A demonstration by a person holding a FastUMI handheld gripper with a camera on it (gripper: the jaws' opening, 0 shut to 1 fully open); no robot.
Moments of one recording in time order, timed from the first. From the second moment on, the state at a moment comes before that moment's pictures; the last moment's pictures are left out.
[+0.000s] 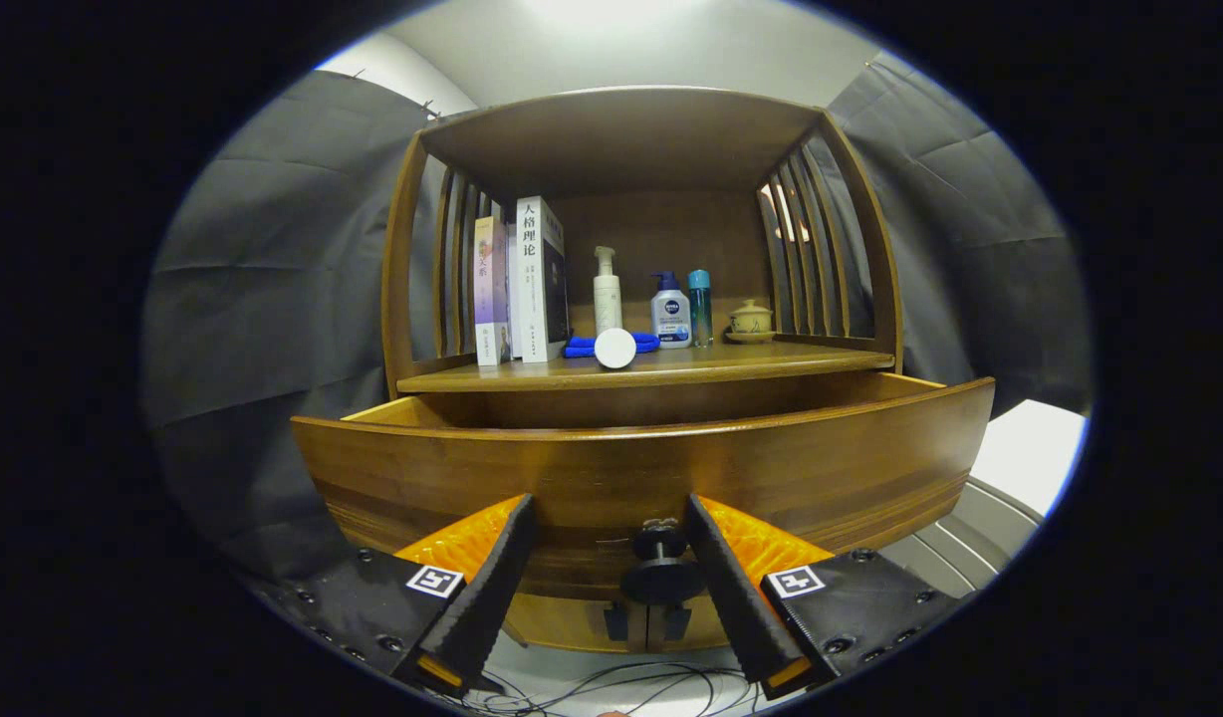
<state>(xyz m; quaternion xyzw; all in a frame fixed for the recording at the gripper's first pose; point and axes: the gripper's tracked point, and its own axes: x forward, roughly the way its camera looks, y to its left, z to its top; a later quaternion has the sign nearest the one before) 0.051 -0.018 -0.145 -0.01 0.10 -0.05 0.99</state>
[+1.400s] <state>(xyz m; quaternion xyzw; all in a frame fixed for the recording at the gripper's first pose) 0.163 -0.029 -0.155 -0.05 0.09 -0.08 0.99</state>
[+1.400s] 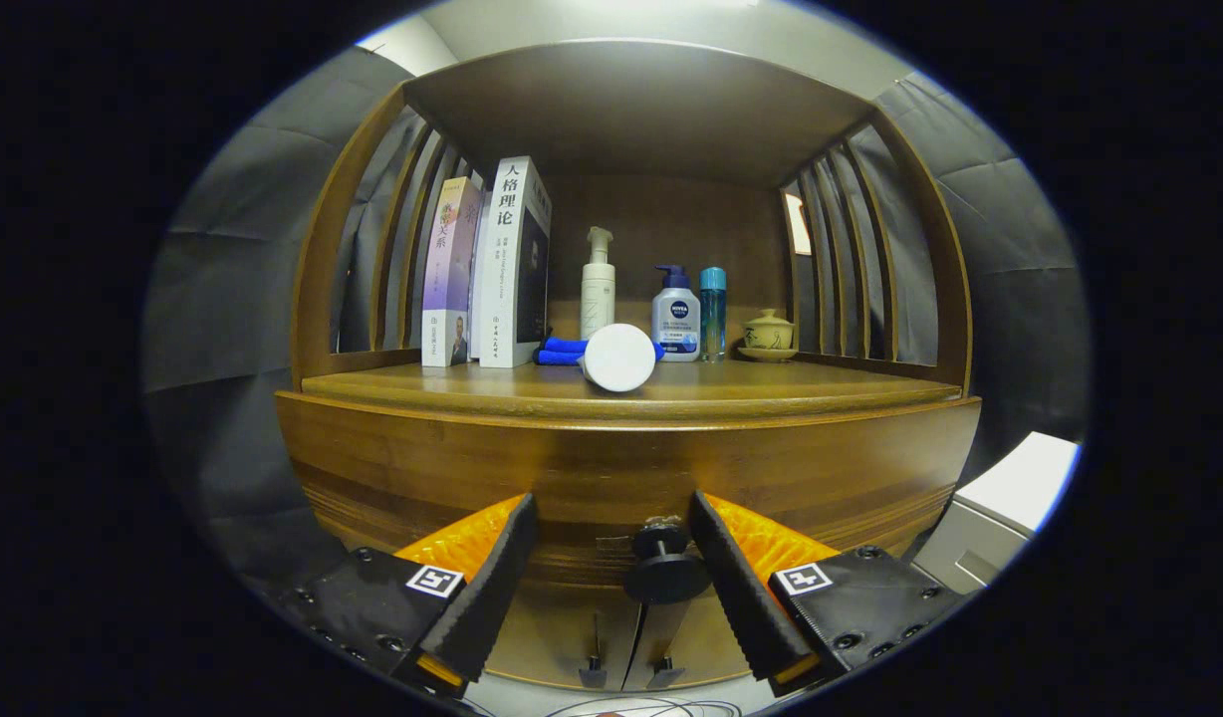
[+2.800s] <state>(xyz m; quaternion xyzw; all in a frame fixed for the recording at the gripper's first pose) -0.013 0.008 -0.010 -0.03 0.00 -0.03 1.00</state>
